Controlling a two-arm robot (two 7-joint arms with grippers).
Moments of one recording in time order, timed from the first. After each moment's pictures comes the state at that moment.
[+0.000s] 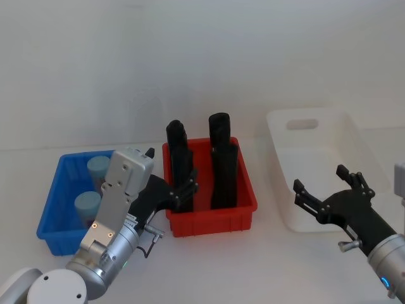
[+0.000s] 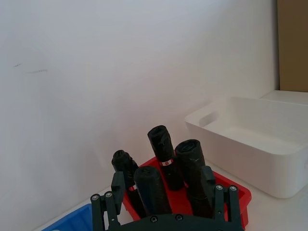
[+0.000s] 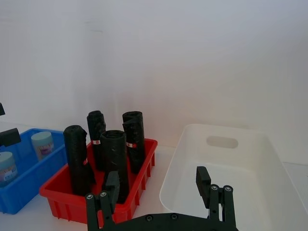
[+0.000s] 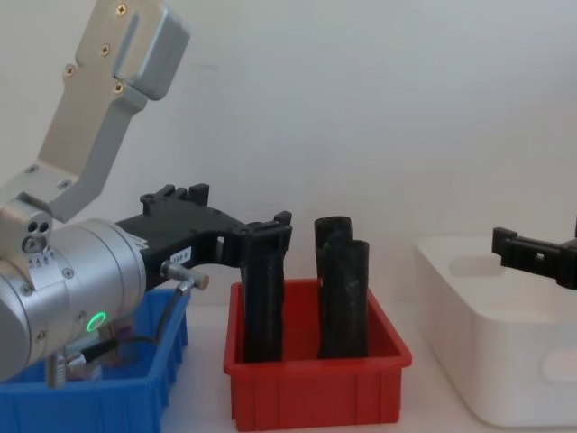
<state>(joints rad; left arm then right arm) -0.24 0.38 0.45 -1.63 -0.20 0.01 -0.01 -0.01 0.34 -0.23 -1.77 0.29 0.03 0.07</state>
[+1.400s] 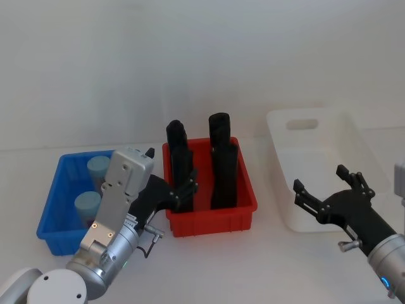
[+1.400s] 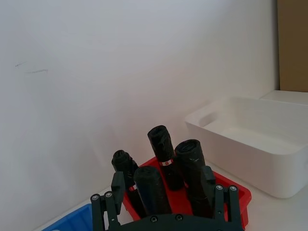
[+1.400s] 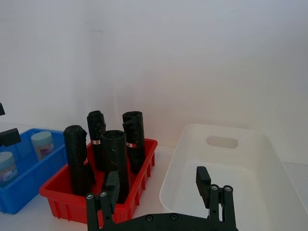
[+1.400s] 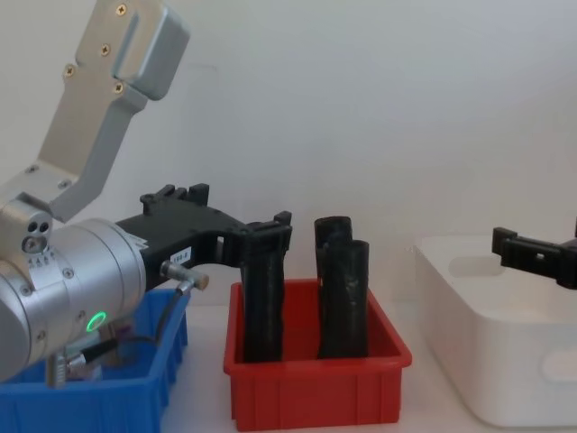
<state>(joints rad) -0.24 0.38 0.45 -1.63 -0.20 0.01 -0.01 -0.01 0.34 -0.23 -1.77 0.29 0.03 0.07</state>
